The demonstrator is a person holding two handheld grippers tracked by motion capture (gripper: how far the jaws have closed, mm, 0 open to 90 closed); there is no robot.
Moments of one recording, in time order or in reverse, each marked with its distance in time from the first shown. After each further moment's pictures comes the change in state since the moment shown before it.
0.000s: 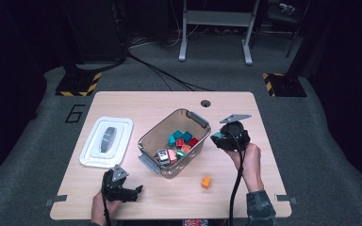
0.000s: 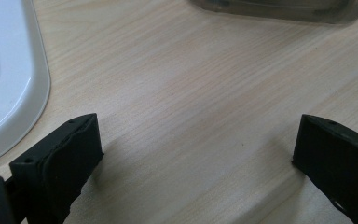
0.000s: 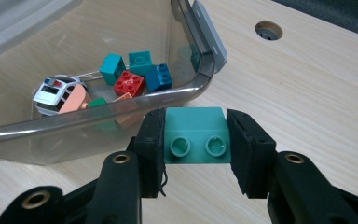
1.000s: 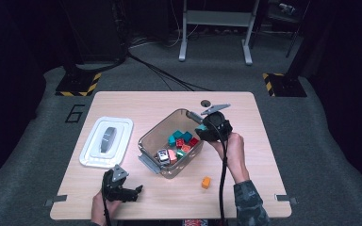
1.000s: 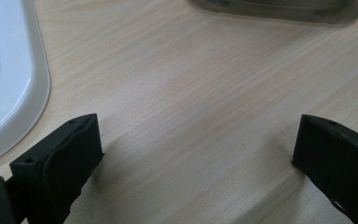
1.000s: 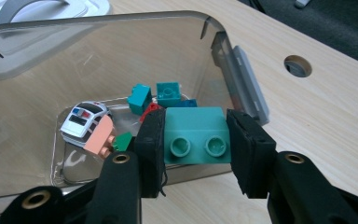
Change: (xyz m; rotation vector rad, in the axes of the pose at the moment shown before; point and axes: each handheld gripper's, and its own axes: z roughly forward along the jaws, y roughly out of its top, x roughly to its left) left arm 0.000 0.000 0.000 0.000 -0.001 0.002; right arm 0.029 0.042 0.022 0.005 0.049 -0.095
